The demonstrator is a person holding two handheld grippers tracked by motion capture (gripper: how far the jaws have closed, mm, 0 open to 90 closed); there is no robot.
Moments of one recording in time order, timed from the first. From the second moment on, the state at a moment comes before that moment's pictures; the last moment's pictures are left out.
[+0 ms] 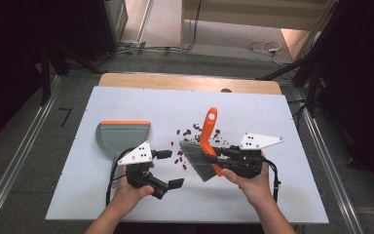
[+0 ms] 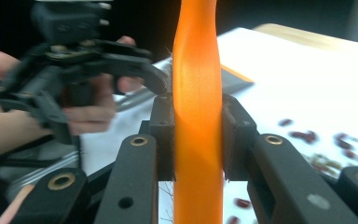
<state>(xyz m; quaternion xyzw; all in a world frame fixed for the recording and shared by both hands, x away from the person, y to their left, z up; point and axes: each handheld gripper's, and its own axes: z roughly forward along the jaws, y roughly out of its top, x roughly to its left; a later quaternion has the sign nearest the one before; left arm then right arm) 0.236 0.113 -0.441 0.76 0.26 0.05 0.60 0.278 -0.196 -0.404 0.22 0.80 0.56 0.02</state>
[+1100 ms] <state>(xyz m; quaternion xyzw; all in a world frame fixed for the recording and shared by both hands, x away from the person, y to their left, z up) 0.213 0.174 -0.446 0.75 0.31 0.12 0.57 0.349 -0.233 -0.392 0.34 0.83 0.39 0.20</state>
